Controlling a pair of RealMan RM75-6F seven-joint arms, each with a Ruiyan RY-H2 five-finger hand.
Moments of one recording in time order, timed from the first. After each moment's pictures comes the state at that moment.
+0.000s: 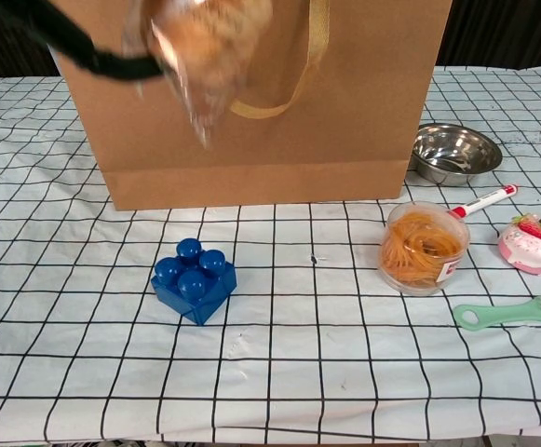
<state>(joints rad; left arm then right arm) -0.64 -1.26 -0.19 -1.98 1.72 1.22 0.43 0.02 -1.07 0.15 -1.63 -1.29 1.48 -0.06</state>
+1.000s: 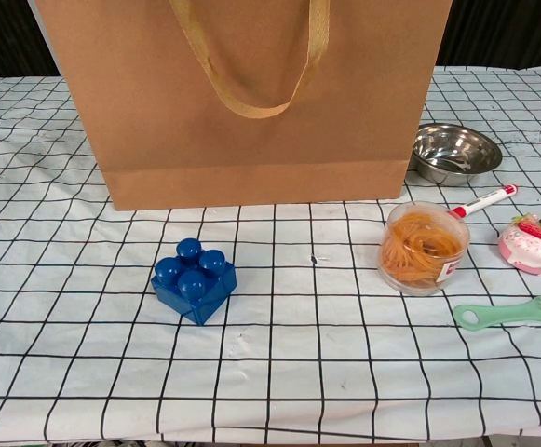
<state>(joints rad) -0.93 -1.28 -0.52 -1.72 1.19 1.12 0.57 0.03 -1.08 0.16 -1.61 -1.26 1.46 -0.06</state>
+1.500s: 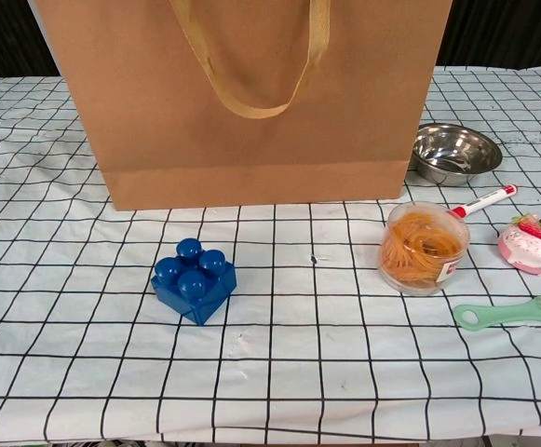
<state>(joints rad) -0.96 -1.21 -0.48 -1.85 0.96 1.08 0.70 0.03 -1.08 0.15 -1.62 -1.27 1.47 -0.06</state>
